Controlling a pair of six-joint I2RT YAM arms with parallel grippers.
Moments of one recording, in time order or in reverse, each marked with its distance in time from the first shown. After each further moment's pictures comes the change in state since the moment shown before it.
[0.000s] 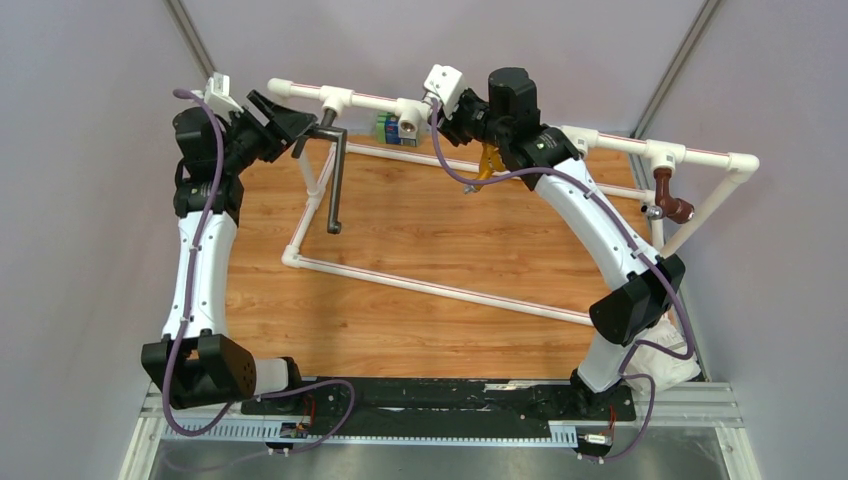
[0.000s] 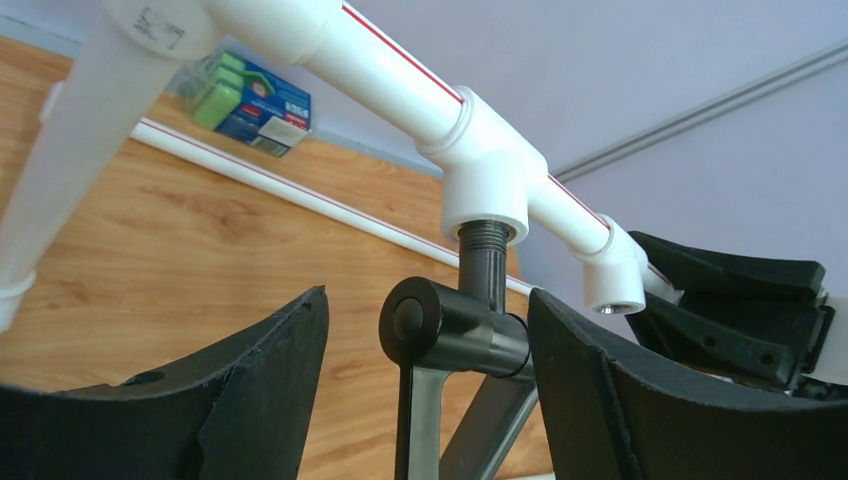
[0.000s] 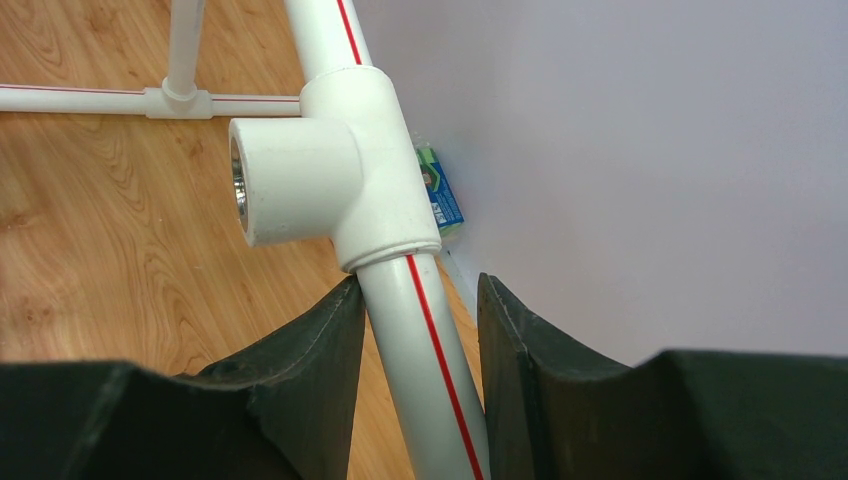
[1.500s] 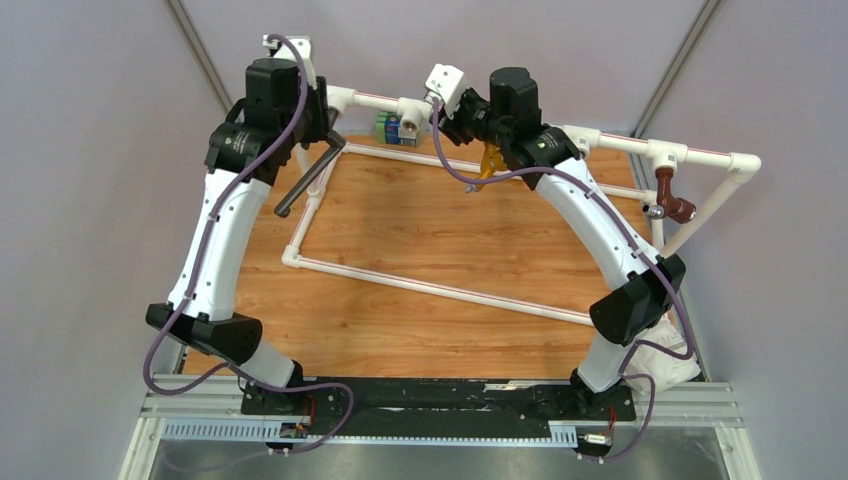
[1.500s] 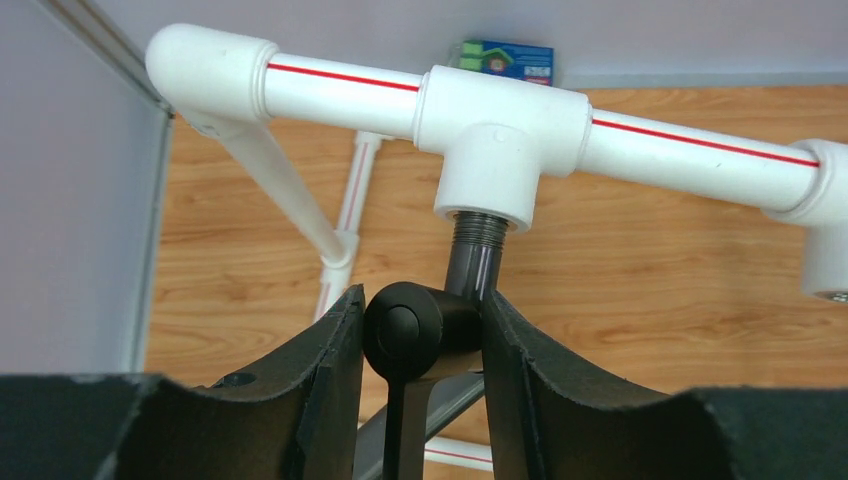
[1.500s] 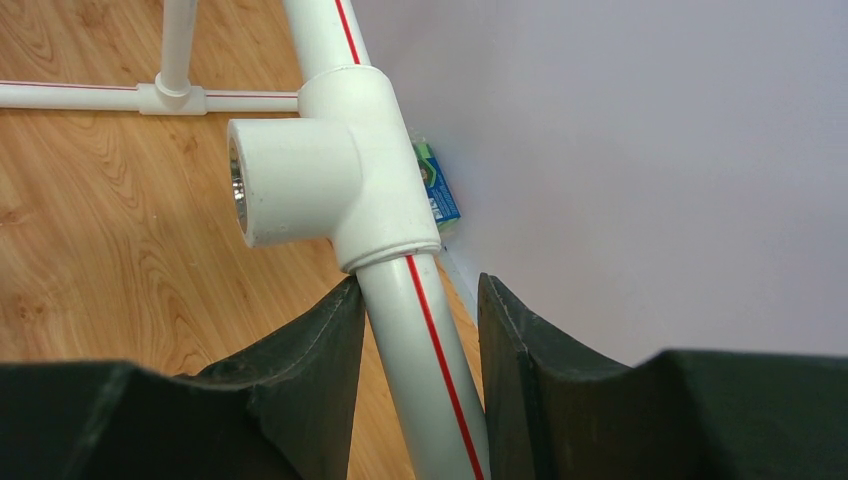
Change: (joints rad) left arm -0.432 0.231 0.595 -0.643 -0.726 0.565; right arm -0.004 0.000 -0.001 -0.001 0.004 -0.002
